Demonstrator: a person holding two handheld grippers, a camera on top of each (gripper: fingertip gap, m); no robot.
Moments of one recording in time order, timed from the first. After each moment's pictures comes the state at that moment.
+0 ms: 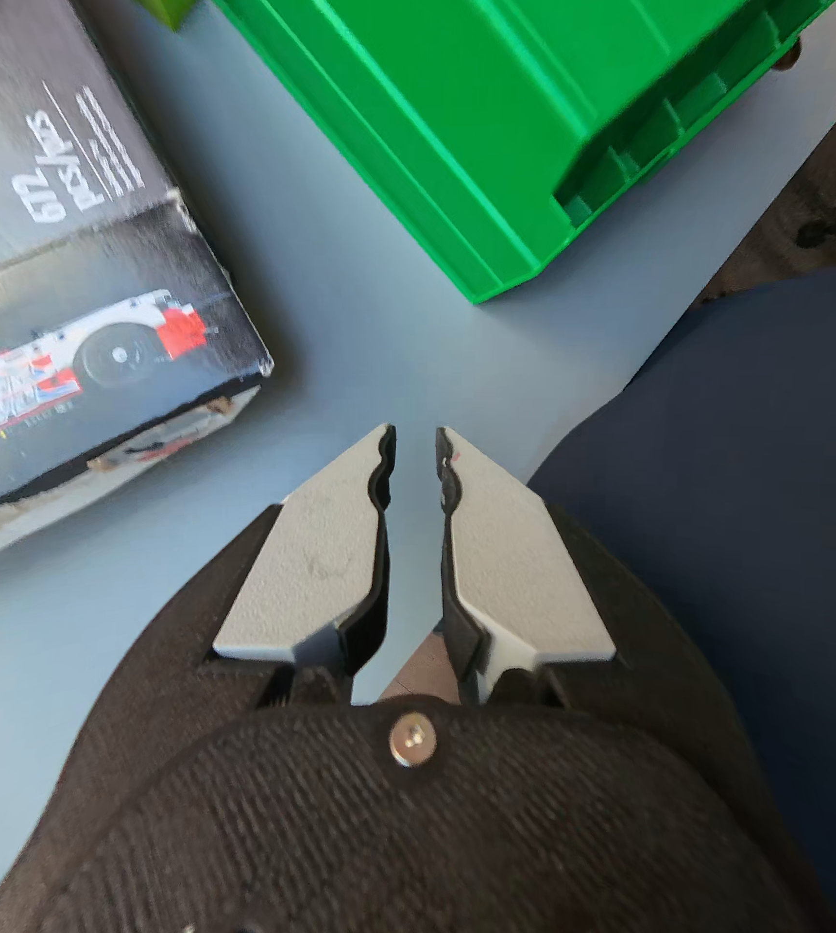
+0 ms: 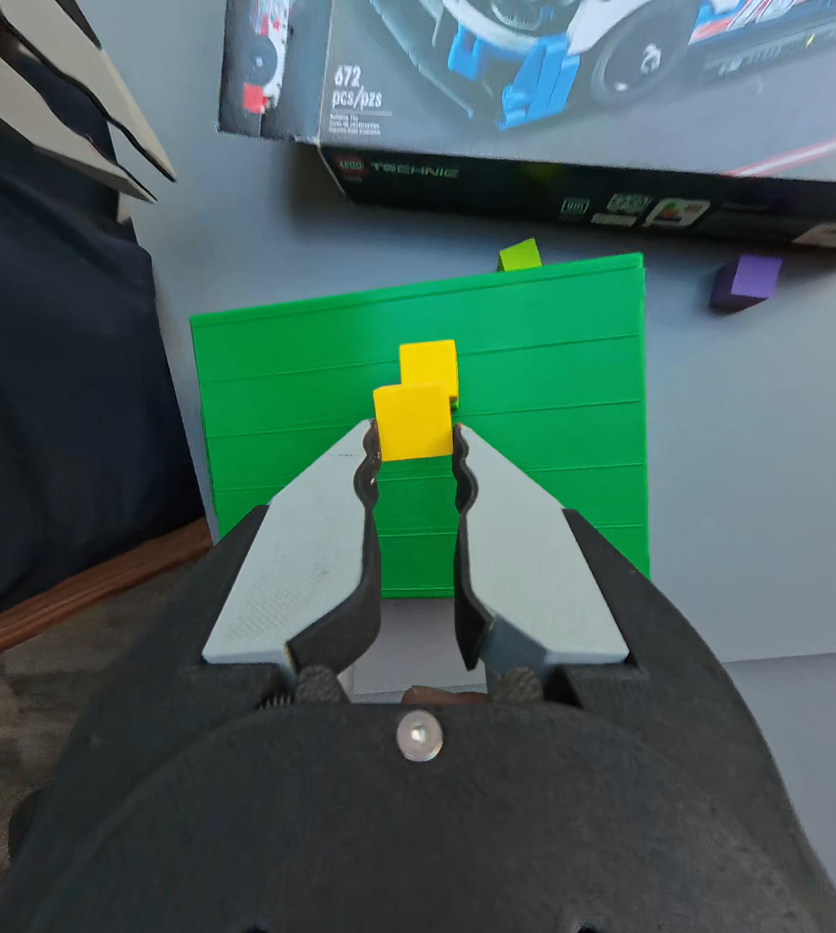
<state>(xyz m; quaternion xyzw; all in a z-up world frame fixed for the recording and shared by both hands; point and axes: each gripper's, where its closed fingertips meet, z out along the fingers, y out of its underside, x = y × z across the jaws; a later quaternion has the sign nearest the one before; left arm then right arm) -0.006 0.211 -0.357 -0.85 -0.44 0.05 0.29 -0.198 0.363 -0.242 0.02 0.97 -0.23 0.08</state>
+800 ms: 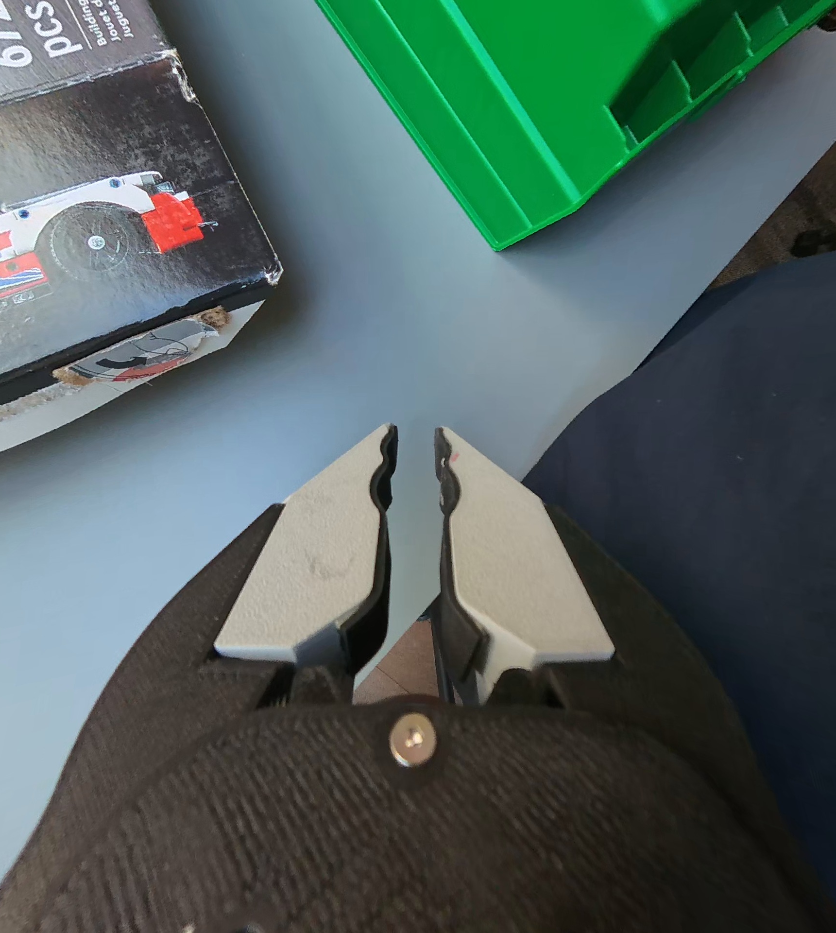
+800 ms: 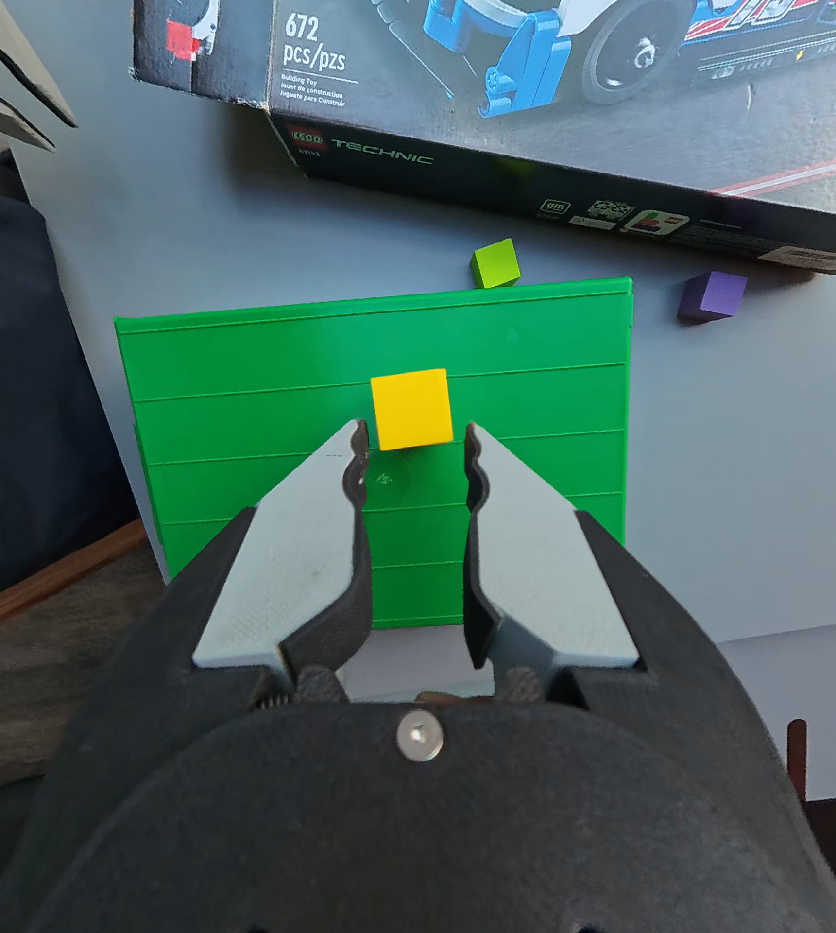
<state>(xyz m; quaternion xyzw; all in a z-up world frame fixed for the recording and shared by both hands) 0.007 0.197 -0.374 -0.84 -0.47 0.03 0.28 -0.199 0.346 -0.265 0.00 0.98 -0.19 0.02</state>
